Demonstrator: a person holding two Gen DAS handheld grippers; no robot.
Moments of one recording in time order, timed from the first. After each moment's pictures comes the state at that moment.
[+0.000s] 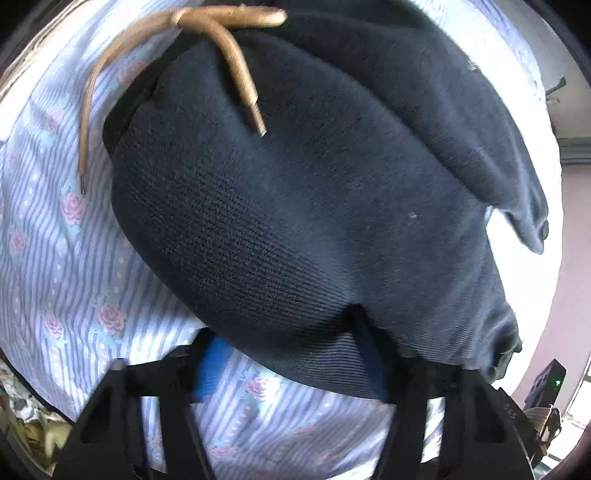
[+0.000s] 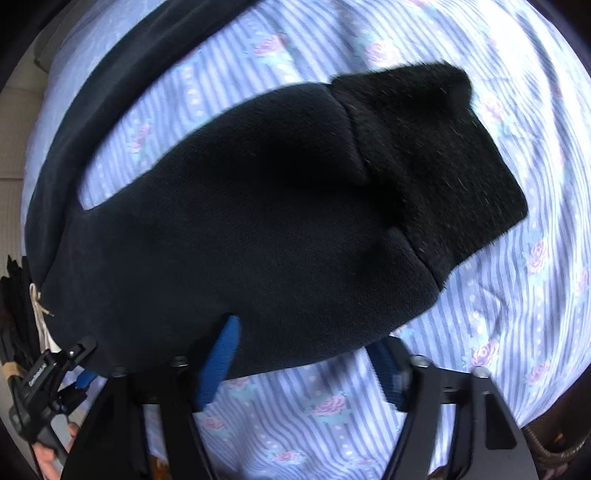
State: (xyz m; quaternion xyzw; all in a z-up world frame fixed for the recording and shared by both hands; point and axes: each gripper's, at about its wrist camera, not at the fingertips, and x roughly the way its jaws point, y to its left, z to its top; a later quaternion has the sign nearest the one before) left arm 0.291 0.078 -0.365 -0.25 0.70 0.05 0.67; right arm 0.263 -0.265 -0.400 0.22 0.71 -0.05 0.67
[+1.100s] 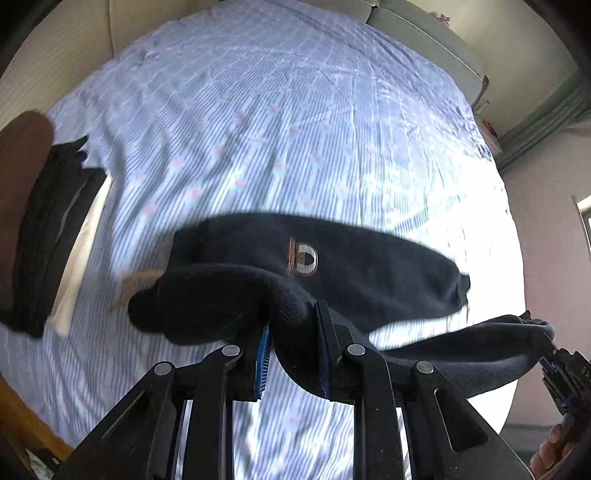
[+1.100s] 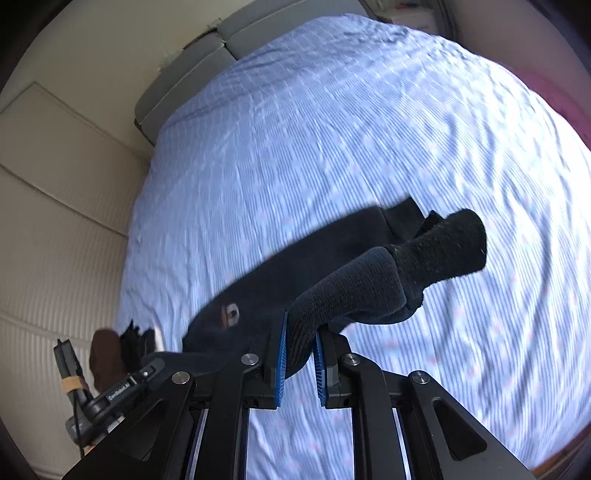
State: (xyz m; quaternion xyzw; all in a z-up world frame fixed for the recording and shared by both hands) left arm 0.391 0.088 -0.204 -0.17 0.57 0.00 0.80; right arm 0.351 -0.263 -0.173 0.26 0.51 0.03 0.82
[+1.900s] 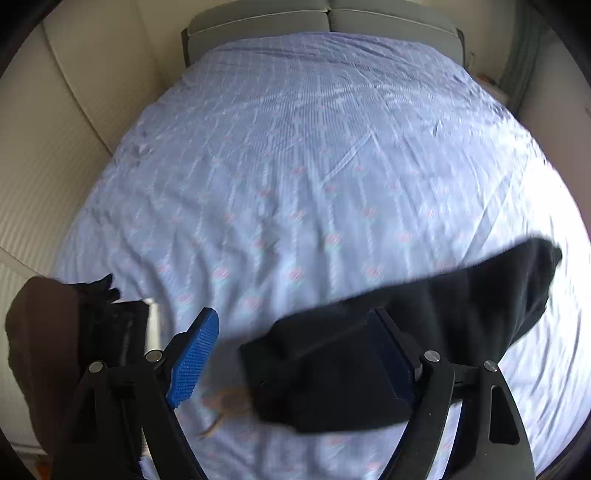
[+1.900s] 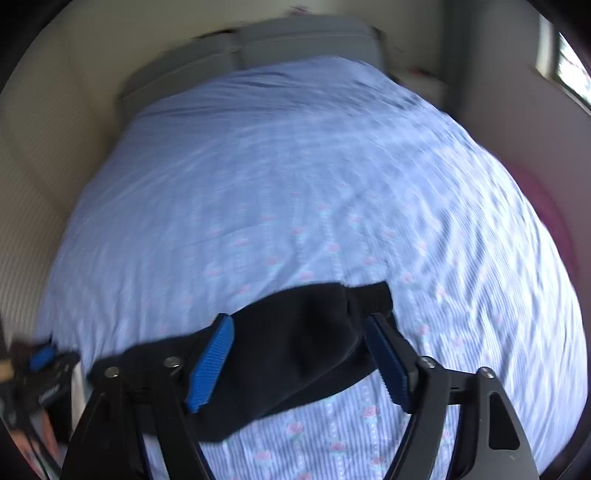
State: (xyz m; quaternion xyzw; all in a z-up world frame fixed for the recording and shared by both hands) left arm 0.446 0.108 -0.211 0.05 0.52 0.01 0.85; right arm 0.410 -0.219 -0.178 0.06 0.49 -0.01 0.87
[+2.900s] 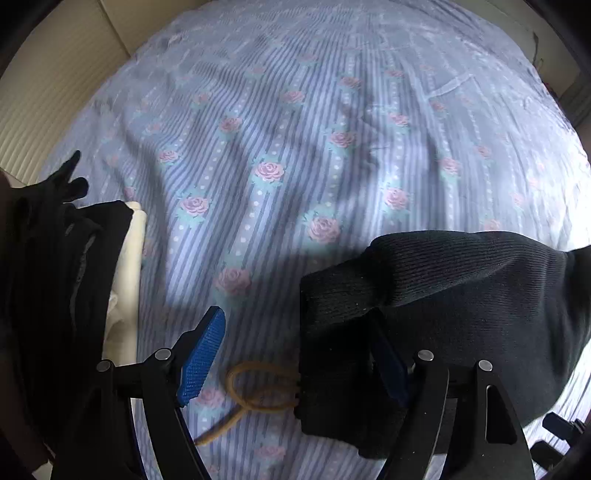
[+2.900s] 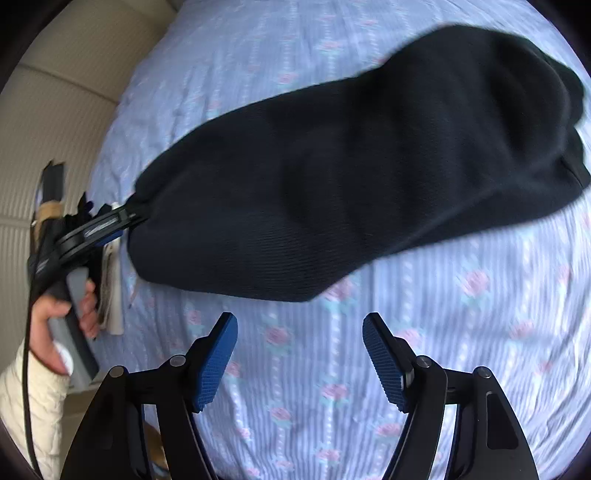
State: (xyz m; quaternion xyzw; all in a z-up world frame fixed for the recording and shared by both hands) left arm 0.473 0.182 -0.333 -0.04 0.62 0.09 0.78; right arm 0.376 -0.111 -0.331 0.13 0.66 0.15 0.72
